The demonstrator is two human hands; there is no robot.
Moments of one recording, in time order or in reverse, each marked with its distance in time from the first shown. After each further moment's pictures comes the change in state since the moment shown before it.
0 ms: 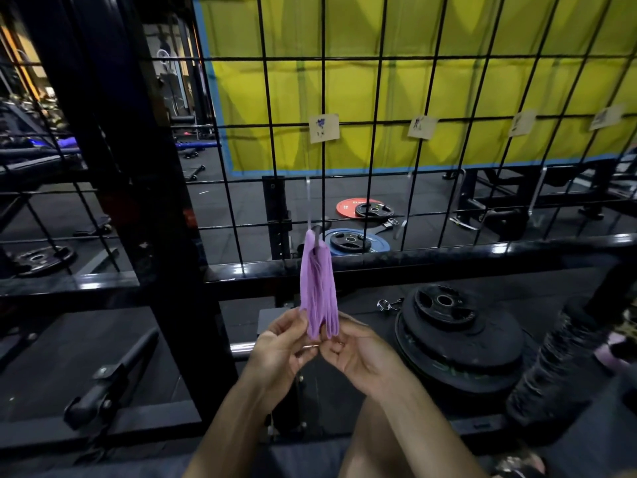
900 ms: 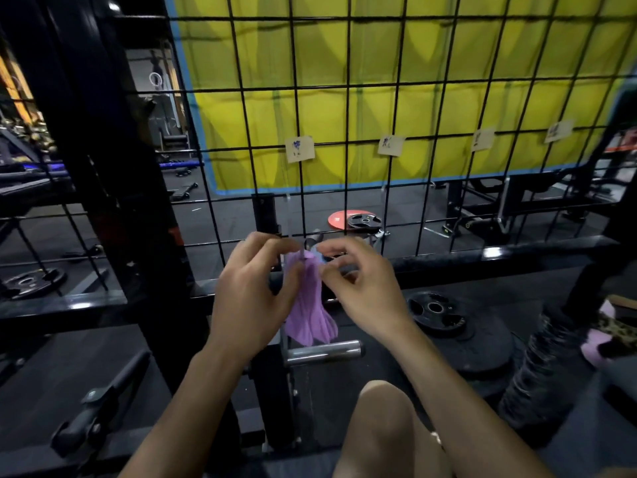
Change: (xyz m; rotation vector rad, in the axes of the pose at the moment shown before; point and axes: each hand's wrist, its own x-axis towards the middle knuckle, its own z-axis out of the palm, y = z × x) left_hand -0.030 0.091 0.060 1.321 0.140 1.317; right_hand -0.039 -0.084 0.048 -1.146 0.092 -0.956
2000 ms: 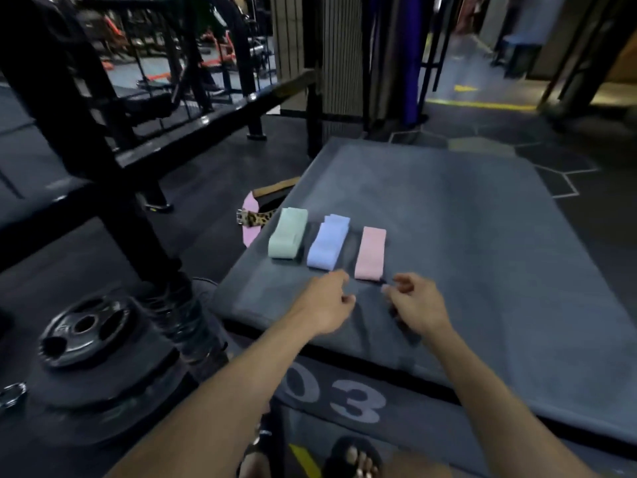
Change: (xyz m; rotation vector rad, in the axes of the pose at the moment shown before) left_hand -0.114 0.482 0.514 -0.598 -1.443 0.316; right_hand -0.370 0.220 -0.531 -0.564 1.040 1.142
